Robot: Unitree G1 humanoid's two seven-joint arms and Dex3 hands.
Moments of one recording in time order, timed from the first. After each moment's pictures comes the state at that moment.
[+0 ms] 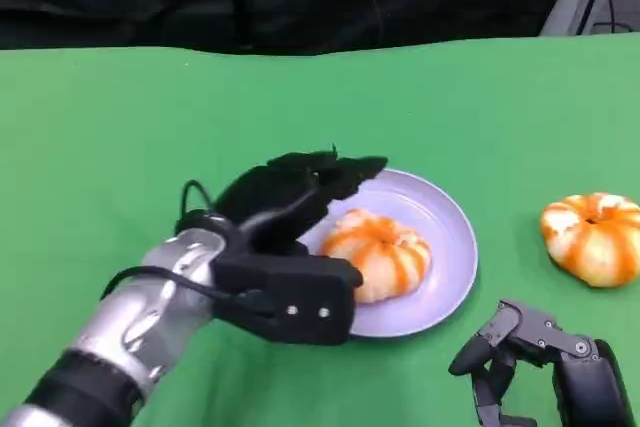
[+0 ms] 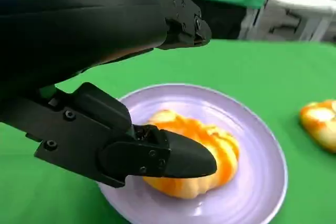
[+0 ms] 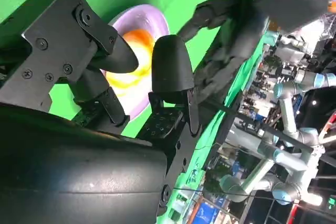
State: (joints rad) left arm -0.55 0.21 -0.48 0.46 0.62 -0.27 -0.07; right arm 0.31 0.02 0.13 -0.03 -0.33 -0.58 -0.19
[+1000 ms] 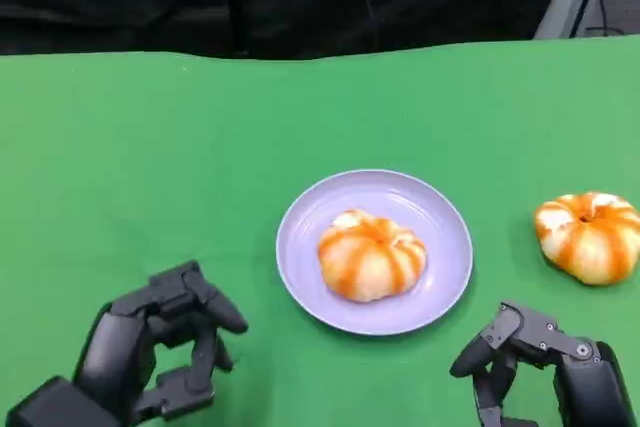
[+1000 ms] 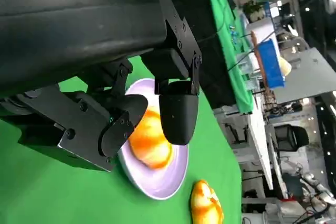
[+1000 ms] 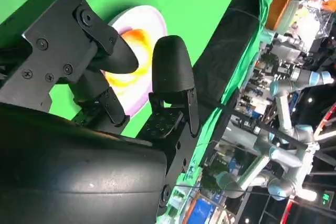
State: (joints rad) left arm 0.17 0.10 -0.05 0.04 -0.08 -0.42 -0.16; right arm 0.32 0.02 0.13 -0.03 -0.33 -0.59 -0.19
